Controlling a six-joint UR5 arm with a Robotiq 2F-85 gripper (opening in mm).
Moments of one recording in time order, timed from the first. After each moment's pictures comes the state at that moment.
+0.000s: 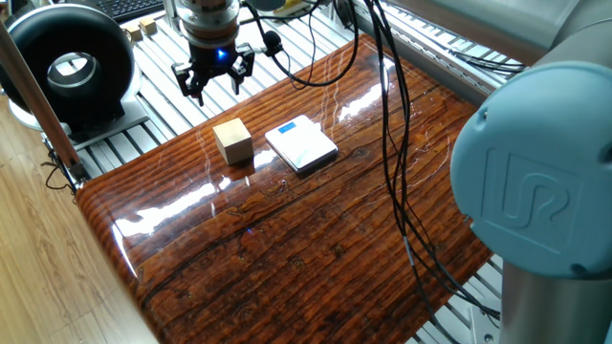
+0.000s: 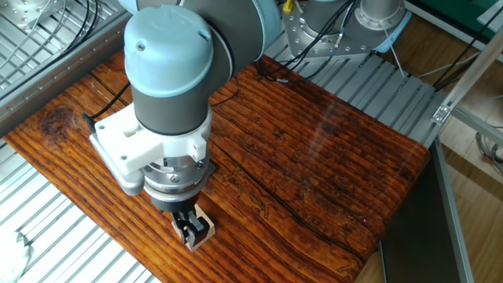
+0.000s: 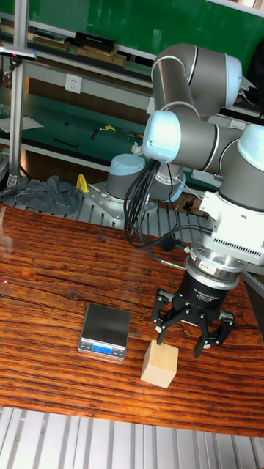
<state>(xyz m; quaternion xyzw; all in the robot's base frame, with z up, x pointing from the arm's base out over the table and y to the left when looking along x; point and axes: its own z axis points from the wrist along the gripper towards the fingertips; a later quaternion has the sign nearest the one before) 0.699 0.118 0.124 0.11 0.99 0.00 0.09</state>
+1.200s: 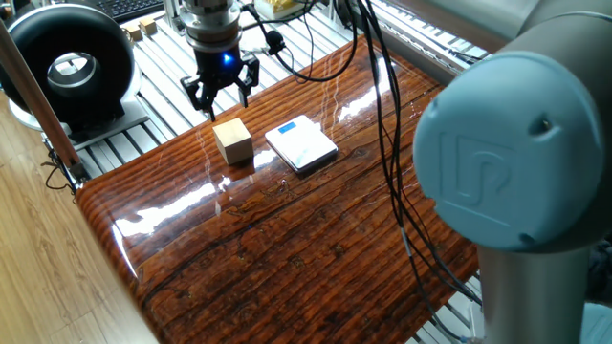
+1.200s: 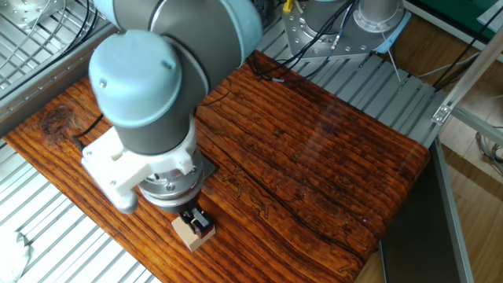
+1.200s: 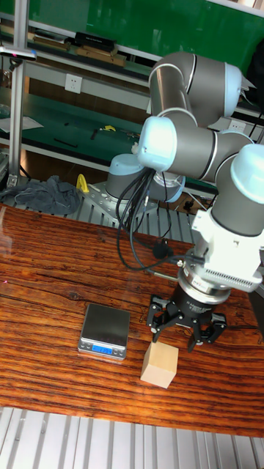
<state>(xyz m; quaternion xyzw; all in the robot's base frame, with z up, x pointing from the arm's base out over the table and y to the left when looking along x) 0.675 0.119 0.098 0.07 1.00 0.01 0.00</state>
